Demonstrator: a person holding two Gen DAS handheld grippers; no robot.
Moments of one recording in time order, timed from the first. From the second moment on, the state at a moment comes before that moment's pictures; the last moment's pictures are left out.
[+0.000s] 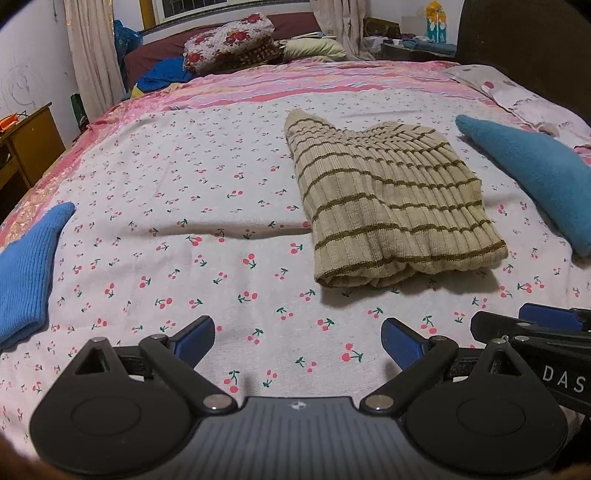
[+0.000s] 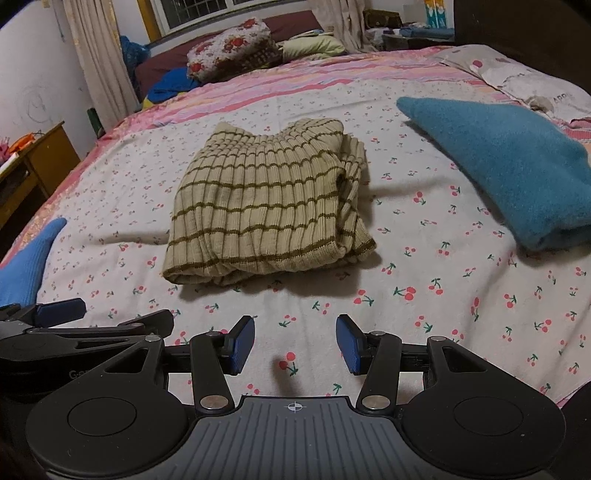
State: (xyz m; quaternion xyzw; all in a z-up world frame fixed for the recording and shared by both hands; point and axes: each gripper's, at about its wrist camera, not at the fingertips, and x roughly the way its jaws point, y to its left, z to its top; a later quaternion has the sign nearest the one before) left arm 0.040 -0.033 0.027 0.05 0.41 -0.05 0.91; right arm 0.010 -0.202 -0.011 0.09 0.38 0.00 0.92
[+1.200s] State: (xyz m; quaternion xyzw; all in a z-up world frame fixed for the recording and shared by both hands) left arm 0.037 -0.035 0.028 0.06 0.41 -0.05 0.91; right arm 0.010 -0.200 -0.013 0.09 0.38 0.00 0.92
